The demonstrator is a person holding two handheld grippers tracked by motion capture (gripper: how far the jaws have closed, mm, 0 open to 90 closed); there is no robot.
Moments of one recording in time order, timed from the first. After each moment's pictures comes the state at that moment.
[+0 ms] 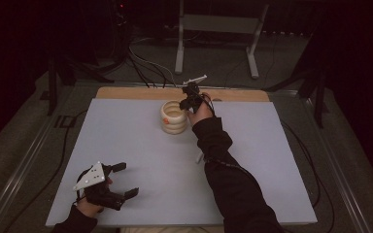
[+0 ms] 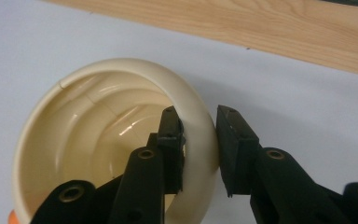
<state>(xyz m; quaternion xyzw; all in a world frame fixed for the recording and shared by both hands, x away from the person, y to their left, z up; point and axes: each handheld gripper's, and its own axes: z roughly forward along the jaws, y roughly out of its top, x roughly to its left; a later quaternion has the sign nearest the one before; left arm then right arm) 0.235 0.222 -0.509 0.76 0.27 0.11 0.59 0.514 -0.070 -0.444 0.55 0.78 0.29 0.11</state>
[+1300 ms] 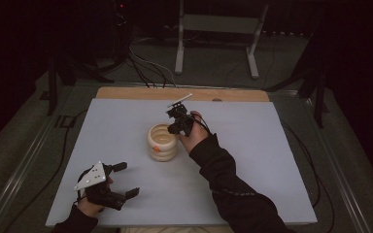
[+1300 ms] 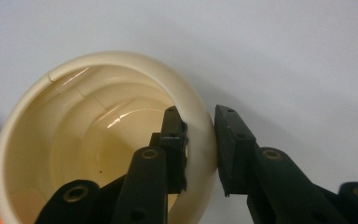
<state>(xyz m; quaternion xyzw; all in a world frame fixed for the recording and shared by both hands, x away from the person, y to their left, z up) 0.236 0.220 -0.509 0.76 0.26 0.12 0.59 0.414 -0.039 -0.429 0.45 0.85 0.26 0.09</state>
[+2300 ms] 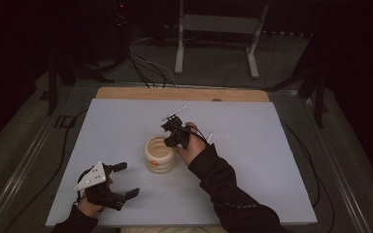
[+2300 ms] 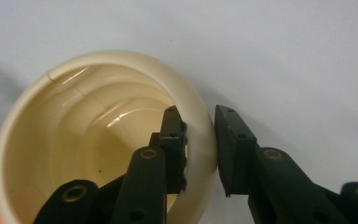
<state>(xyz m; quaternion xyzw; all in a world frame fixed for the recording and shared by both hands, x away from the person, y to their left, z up) 0.236 0.220 -0.509 0.76 0.26 0.12 0.59 0.383 -0.030 -0.442 0.42 0.87 0.26 0.09</state>
